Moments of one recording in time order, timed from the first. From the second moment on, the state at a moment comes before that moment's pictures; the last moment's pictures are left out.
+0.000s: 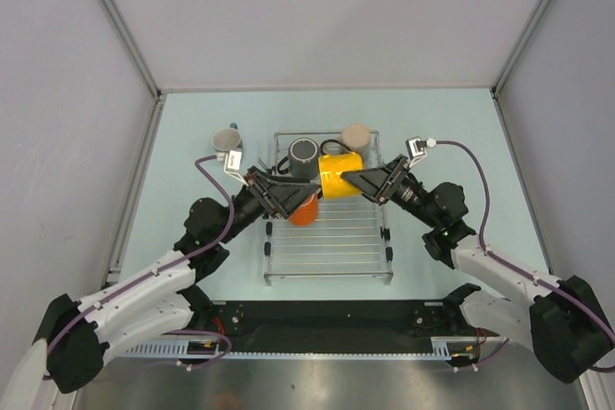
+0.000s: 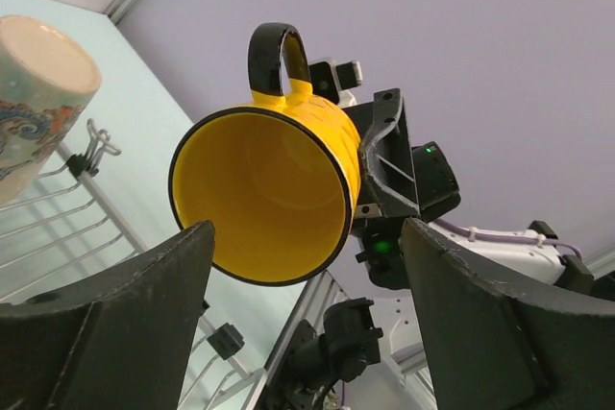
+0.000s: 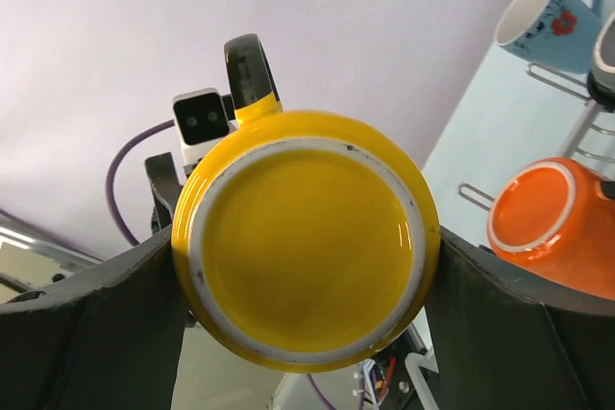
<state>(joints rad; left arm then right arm) -0.74 0.84 0.44 0.66 0.18 -0.94 0.53 1.01 0.44 0.83 -0.43 1.23</state>
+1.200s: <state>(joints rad) -0.79 1.05 0.52 0.82 0.31 -0.96 0.63 1.17 0.47 0.97 -0.45 1.27</state>
